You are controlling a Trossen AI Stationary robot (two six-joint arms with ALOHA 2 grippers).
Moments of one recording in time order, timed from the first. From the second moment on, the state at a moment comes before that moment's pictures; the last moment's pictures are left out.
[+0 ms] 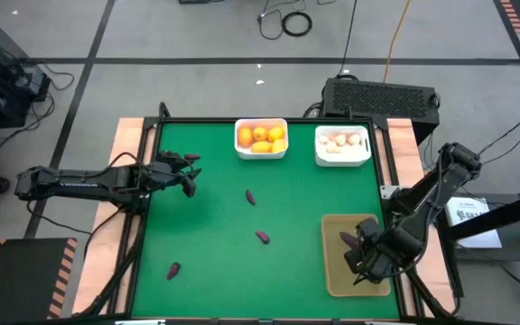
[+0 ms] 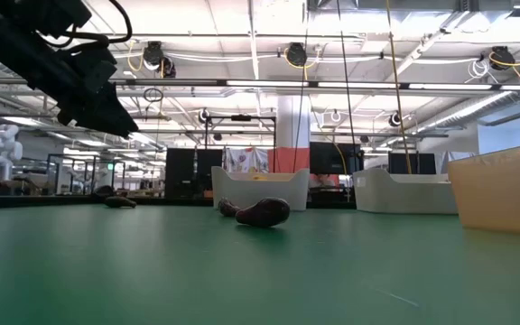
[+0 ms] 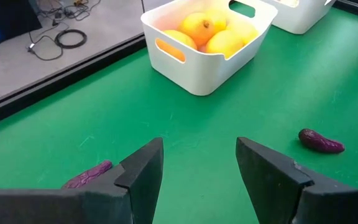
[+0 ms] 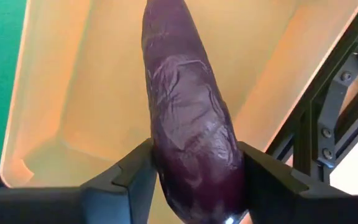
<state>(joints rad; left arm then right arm) 0.09 0.61 0.33 -0.31 -0.50 -0.41 0.85 1.38 1.08 -1.23 -0.05 2.03</state>
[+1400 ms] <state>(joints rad) -0.21 0.61 0.33 -0.12 -0.56 -0.34 0.34 1.61 1.11 -0.08 0.13 0.51</state>
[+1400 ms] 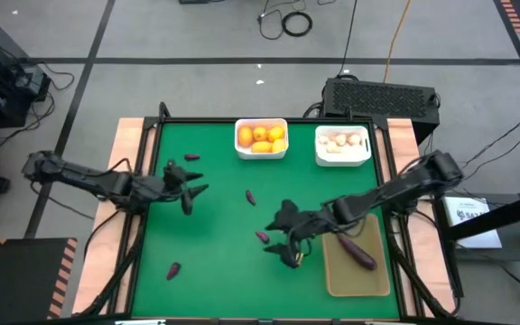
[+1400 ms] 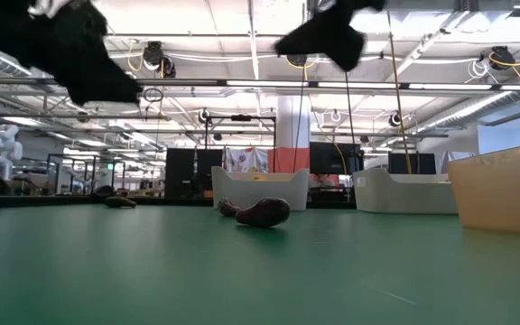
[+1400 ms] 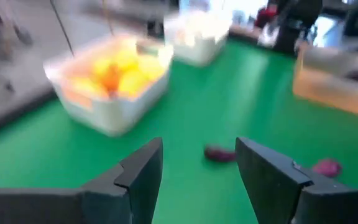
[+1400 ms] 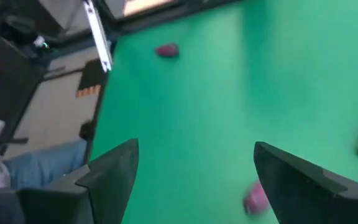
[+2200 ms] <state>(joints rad) -0.34 0.46 0.33 -0.19 -0.70 -0.17 0.10 2.10 1.40 -0.10 0.45 0.71</state>
